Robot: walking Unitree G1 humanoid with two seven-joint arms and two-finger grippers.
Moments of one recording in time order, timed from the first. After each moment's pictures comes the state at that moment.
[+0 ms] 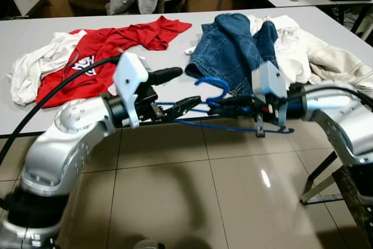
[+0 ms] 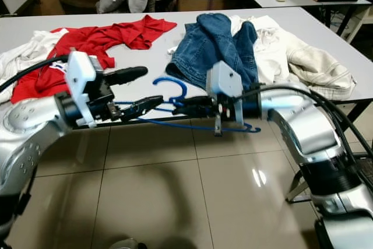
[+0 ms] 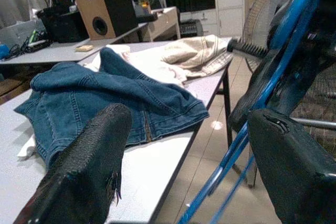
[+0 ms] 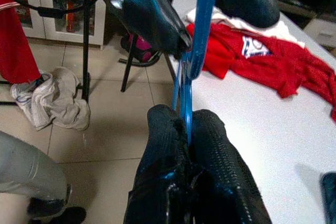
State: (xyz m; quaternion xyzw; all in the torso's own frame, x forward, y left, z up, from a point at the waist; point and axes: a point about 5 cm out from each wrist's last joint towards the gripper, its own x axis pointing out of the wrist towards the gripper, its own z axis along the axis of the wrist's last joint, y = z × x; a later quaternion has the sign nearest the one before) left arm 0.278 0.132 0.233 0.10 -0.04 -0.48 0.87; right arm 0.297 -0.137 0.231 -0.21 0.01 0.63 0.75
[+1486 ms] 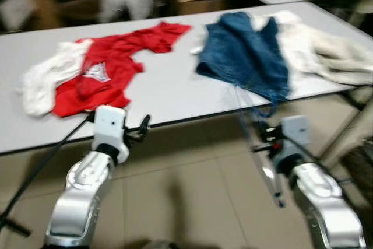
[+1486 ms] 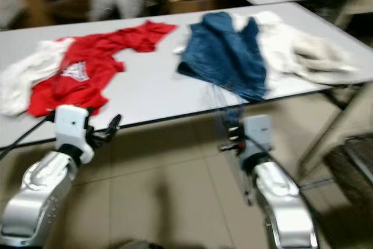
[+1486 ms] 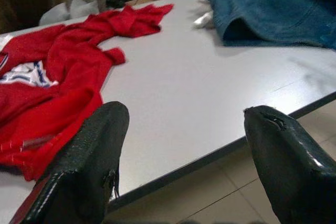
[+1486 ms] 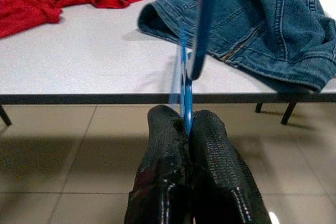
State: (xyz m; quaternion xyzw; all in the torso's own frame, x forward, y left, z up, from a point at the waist) left arm 0.260 0.172 0.128 0.05 0.06 -0.10 0.99; right arm 0.246 -0.166 0.114 -0.01 0.10 0.11 0.99
